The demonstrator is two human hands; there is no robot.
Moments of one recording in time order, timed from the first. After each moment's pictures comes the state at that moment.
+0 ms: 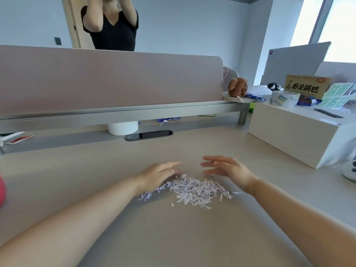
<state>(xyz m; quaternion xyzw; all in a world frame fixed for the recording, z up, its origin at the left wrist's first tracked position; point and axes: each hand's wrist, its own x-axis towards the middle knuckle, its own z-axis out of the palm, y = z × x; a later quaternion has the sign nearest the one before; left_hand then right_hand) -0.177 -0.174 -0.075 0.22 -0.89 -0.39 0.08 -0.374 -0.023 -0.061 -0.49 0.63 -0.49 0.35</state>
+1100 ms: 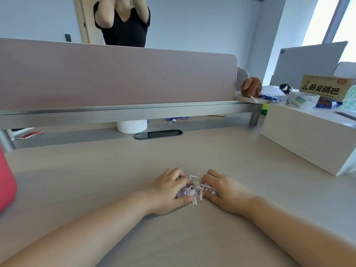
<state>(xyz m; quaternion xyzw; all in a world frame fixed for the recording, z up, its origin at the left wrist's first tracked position) -0.161 -0.159 -0.091 0.16 -0.98 -0.08 0.06 -0.333 -0.041 -0.086 -0.71 0.69 -0.14 -0.01</state>
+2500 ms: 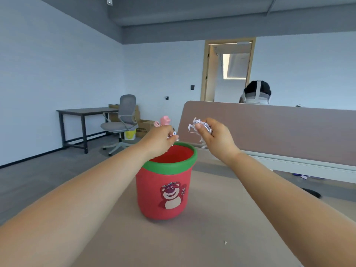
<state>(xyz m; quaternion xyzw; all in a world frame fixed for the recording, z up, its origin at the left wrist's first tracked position) 0.166 -0.234 0.099 0.54 -0.78 -0.02 0.33 -0.012 -0.217 0.106 -0.76 0.40 -0.52 0.05</state>
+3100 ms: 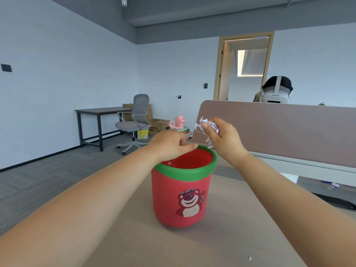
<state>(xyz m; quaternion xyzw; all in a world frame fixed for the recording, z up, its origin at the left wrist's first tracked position) 0.189 -0.250 0.096 0.55 -0.79 0.07 0.26 0.019 -0.248 0.103 -0.76 0.37 -0.53 0.06</state>
